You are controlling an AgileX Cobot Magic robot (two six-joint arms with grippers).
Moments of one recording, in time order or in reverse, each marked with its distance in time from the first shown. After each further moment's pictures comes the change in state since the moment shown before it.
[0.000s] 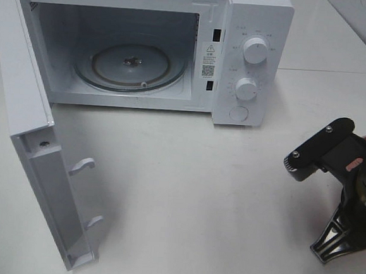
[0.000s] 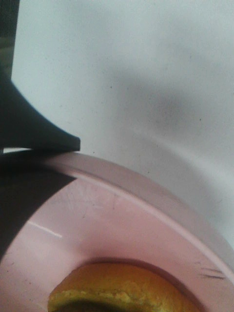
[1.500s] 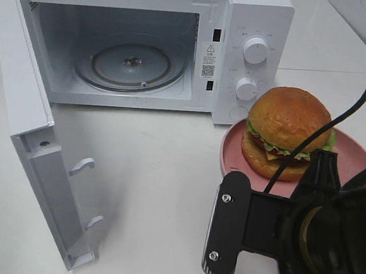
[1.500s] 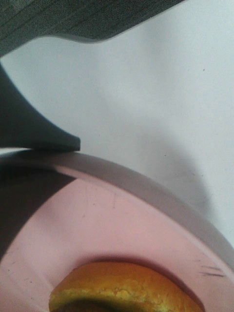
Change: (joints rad) left arm 0.000 0.000 0.000 0.000 0.000 0.000; right arm 0.465 -0.015 0.000 -0.108 -0.079 -0.257
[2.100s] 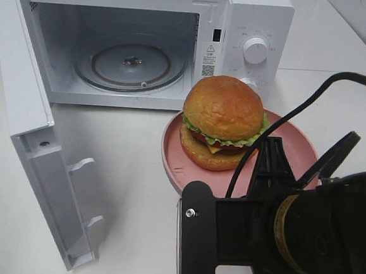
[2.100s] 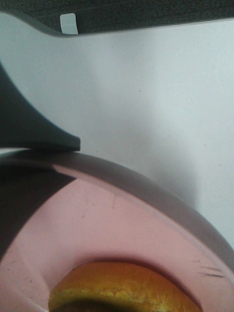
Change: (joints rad) left arm 0.000 0.000 0.000 0.000 0.000 0.000; right arm 0.000 0.000 -0.037 -0.040 -0.171 -0.249
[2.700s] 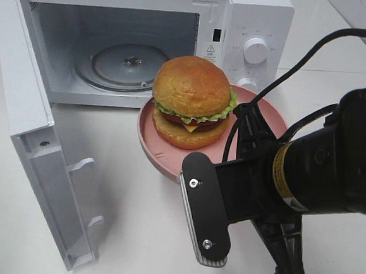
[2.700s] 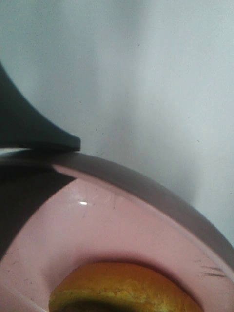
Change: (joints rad) left arm 0.000 0.000 0.000 0.000 0.000 0.000; right arm -0.210 0.002 -0.062 0.109 -0.159 -0.487
